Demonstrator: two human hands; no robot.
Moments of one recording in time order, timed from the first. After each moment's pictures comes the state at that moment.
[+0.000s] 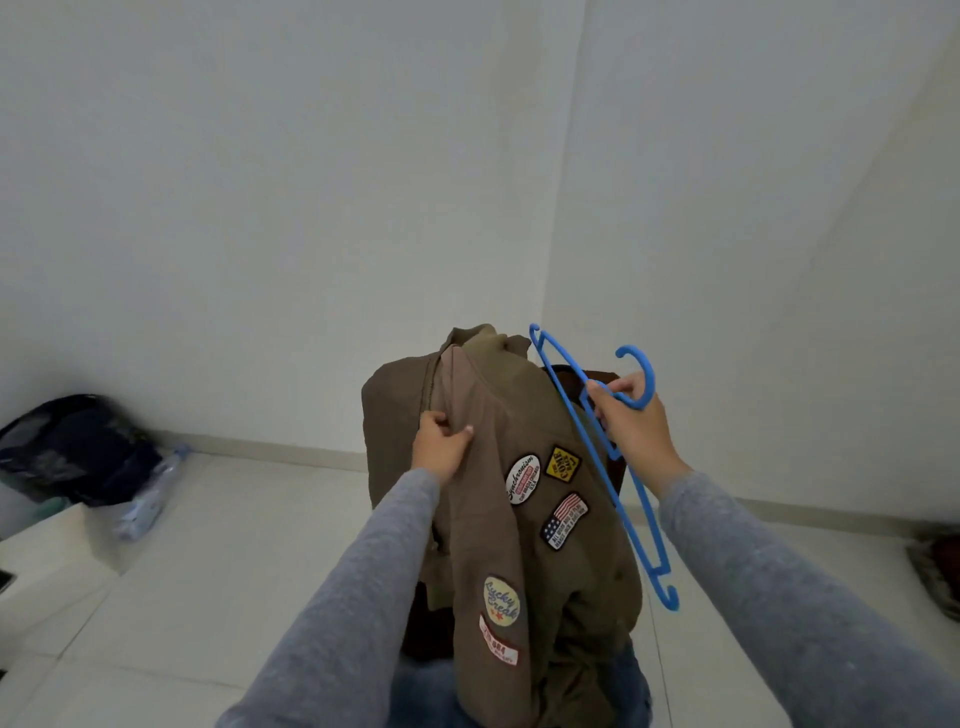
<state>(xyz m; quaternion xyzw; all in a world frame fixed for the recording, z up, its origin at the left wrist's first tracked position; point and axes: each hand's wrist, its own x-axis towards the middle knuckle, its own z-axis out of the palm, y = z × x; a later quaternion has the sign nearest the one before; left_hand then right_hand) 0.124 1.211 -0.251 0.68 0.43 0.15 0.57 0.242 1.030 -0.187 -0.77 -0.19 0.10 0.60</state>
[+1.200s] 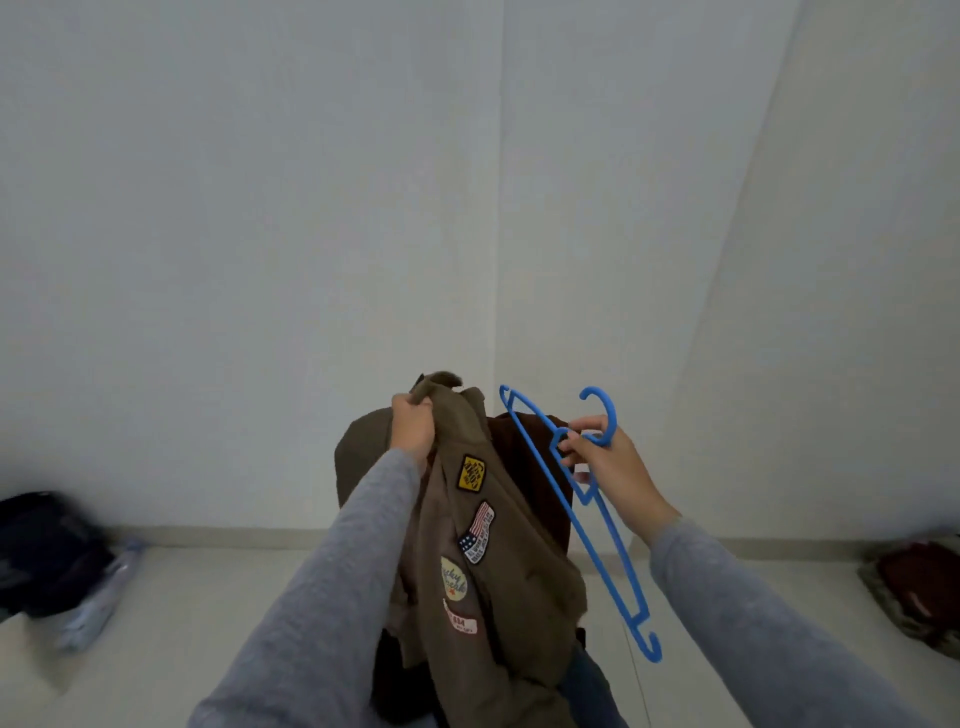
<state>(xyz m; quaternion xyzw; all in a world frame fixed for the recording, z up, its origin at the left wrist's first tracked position) 0.128 1.169 -0.135 0.61 0.36 0.27 0.65 0.192 0.952 -0.140 -0.73 -0.18 0.15 0.65</state>
